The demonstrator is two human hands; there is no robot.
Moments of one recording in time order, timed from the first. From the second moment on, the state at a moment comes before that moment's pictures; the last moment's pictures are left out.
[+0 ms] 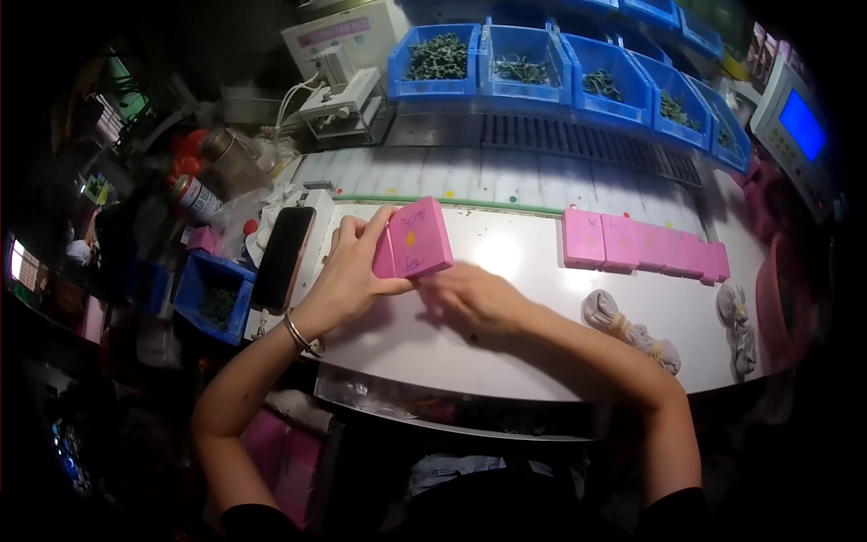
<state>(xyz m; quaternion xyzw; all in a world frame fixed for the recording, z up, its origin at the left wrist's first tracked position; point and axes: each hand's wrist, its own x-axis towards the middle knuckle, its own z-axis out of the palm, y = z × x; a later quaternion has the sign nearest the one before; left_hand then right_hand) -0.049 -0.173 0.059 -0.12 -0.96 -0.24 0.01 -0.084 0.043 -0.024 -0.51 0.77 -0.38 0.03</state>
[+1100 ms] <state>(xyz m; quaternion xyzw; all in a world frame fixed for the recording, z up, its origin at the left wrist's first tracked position) -0.030 -0.050 0.019 -0.10 -0.76 -0.60 -0.20 -0.017 0.129 0.059 -0.34 0.86 -0.36 -0.11</state>
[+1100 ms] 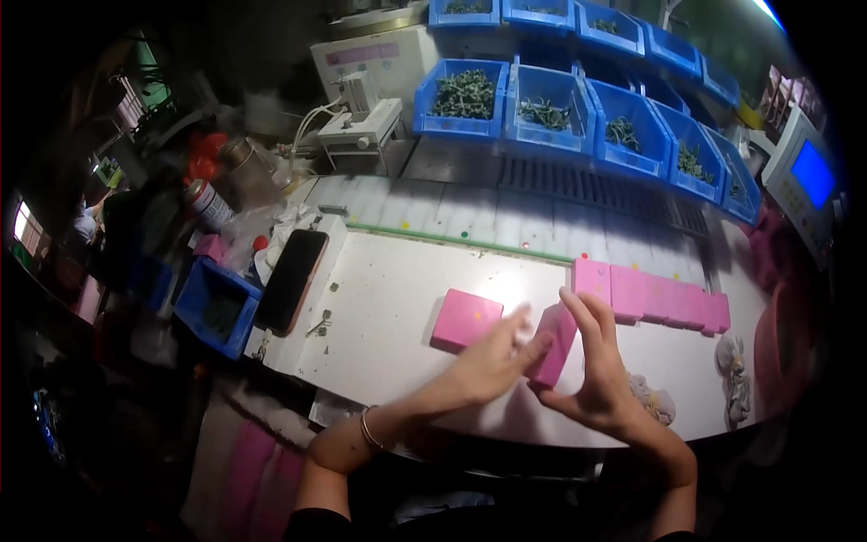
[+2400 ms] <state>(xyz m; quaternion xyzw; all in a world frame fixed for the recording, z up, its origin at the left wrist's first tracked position) 0.001 -0.026 0.020 -0.07 -0.55 -0.80 -0.24 -0.012 0.131 0.046 -0.15 0.77 -0.62 0.00</state>
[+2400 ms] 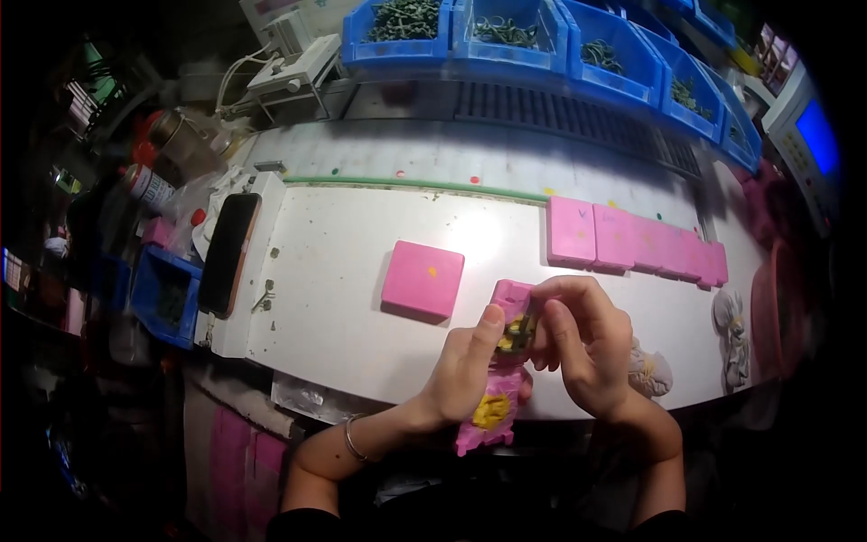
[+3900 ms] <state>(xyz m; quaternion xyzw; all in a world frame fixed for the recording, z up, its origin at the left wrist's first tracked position) -0.004 -0.021 0.021 -0.05 -0.50 -0.82 -0.27 0.016 0.141 0.038 -0.11 0.65 -0.75 0.06</state>
